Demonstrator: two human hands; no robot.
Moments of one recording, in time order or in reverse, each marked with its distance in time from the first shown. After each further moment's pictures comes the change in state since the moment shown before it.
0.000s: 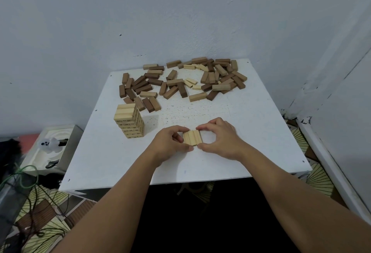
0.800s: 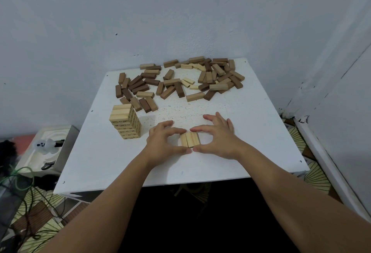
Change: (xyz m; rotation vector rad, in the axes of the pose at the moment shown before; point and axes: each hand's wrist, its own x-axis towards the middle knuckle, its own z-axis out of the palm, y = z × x) left_hand -0.001 -0.009 -0.004 0.346 0.102 0.131; right_hand 0.001 0.000 -0.004 -0.015 -0.081 -0.005
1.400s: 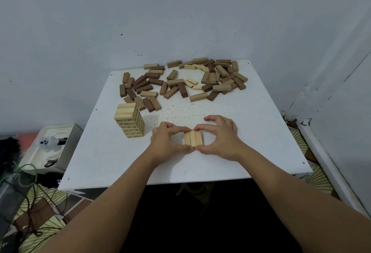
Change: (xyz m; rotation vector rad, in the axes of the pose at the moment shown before) left_hand -0.001 0.005 0.001 -0.128 0.022 -0.024; right_hand -0.004 -0.003 0.005 -0.043 0.146 -0.058
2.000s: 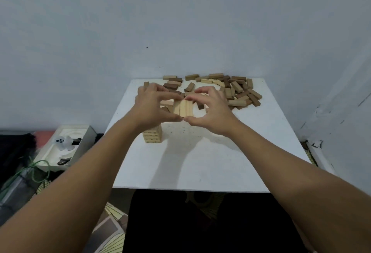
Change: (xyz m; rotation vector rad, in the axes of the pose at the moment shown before) left_hand 0.002 0.060 -0.135 0.356 0.233 0.236; right_hand 0.061 -0.105 -0.043 0.137 0.188 -0.254
